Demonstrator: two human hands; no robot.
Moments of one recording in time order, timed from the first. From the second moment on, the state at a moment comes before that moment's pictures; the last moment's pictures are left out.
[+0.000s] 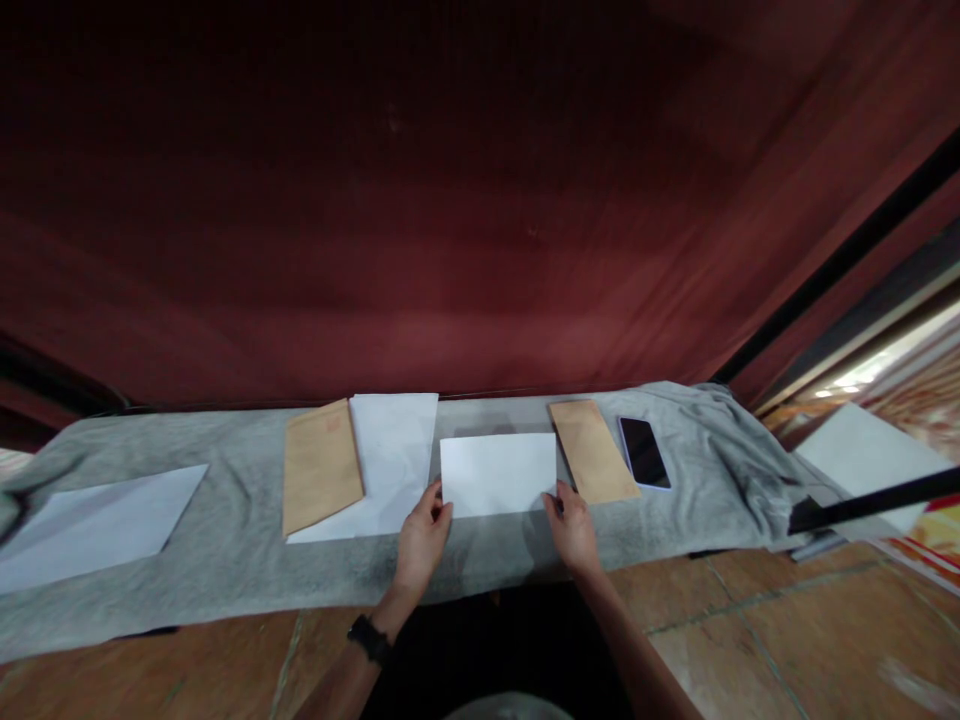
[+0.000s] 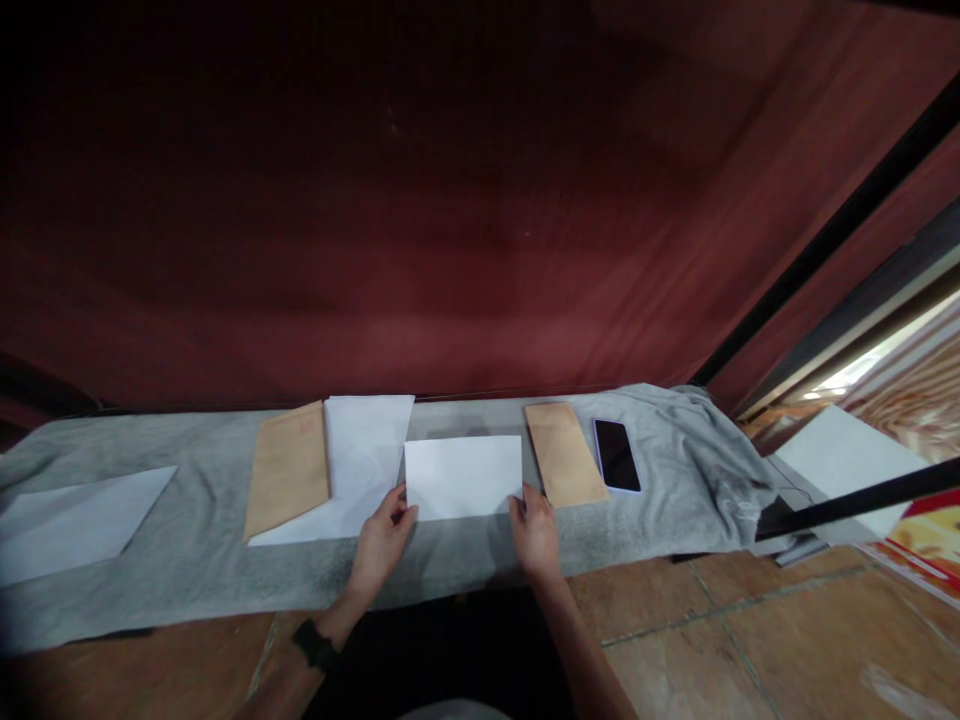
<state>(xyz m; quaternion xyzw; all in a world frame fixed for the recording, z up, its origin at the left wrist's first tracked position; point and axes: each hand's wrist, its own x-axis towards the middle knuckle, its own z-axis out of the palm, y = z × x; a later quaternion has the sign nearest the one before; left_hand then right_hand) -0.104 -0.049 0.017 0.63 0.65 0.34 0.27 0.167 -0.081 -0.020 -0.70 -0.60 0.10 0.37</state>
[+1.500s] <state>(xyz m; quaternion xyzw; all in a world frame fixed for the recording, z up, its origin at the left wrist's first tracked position) -0.051 -0.044 -0.025 0.81 0.56 0.17 -0.03 0.120 -0.069 -0.025 -0.65 -0.73 -0.07 0.20</state>
